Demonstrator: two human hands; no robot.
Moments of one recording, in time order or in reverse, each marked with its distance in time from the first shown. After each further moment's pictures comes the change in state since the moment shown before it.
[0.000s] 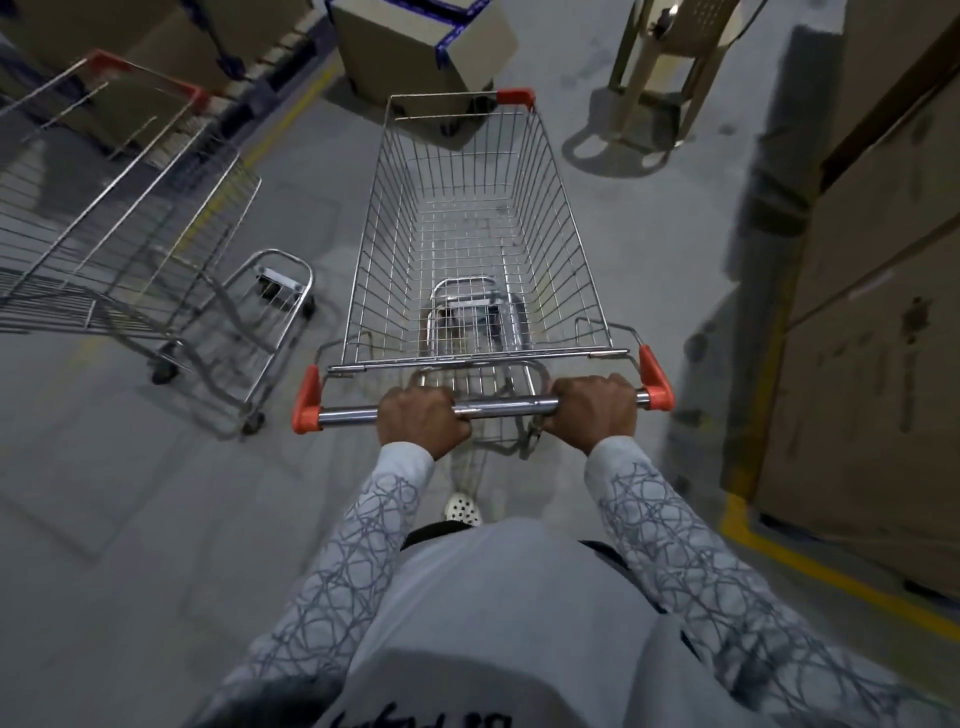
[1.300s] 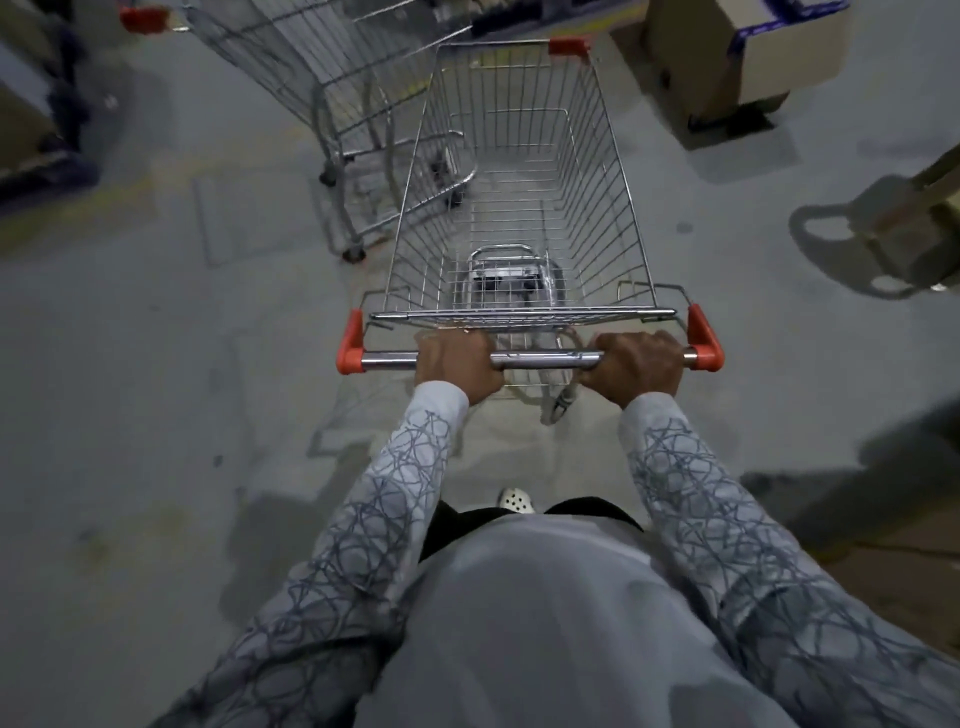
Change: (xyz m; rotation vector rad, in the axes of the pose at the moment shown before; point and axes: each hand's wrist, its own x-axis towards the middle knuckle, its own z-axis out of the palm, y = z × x) left_hand -0.003 0.192 -0.001 -0.182 0.031 -0.570; right_hand 0.113 0.156 -0.013 -0.112 0.141 -0.671
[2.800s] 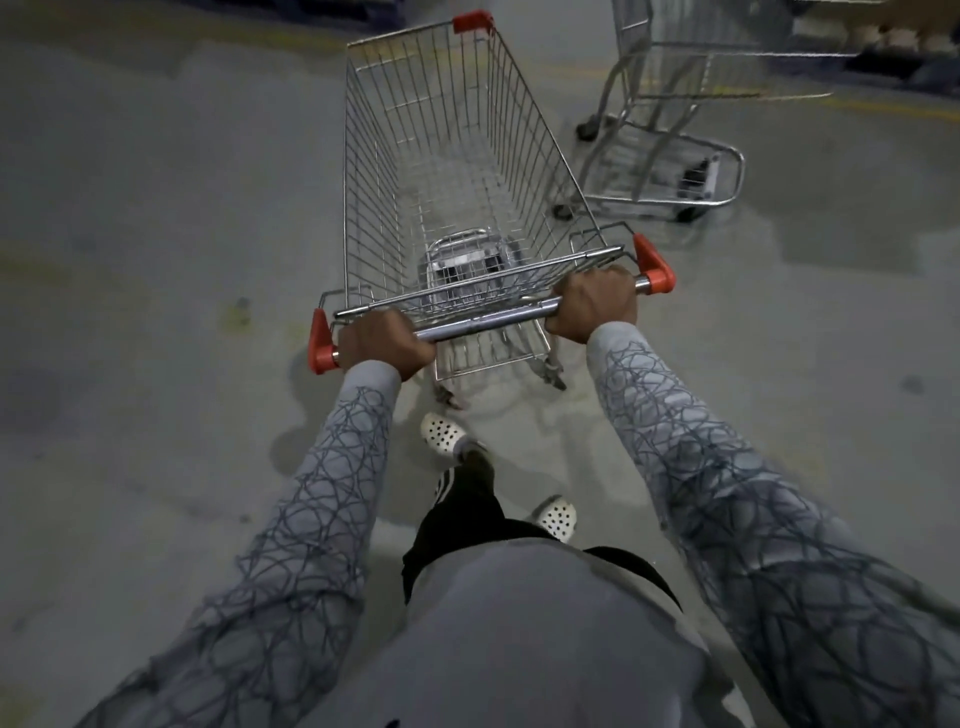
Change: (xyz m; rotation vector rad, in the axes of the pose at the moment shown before) left_hand -0.192 -0.240 0.030 -0.295 -0.071 -0.975; right_hand 0.044 -0.299 -0.051 -0.120 -0.011 -0.743
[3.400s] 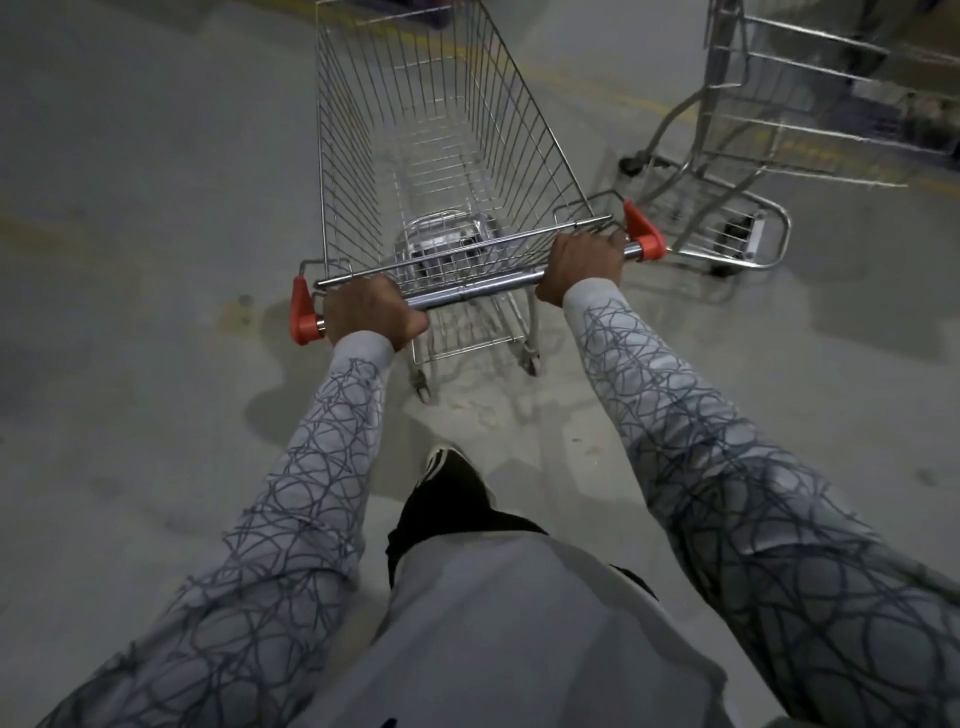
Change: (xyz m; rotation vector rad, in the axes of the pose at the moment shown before) left_hand 0.194 -0.065 -0.050 -0.020 0.056 -0.126; right_hand 0.233 -0.104 -0.052 -0.065 -0.038 0.039
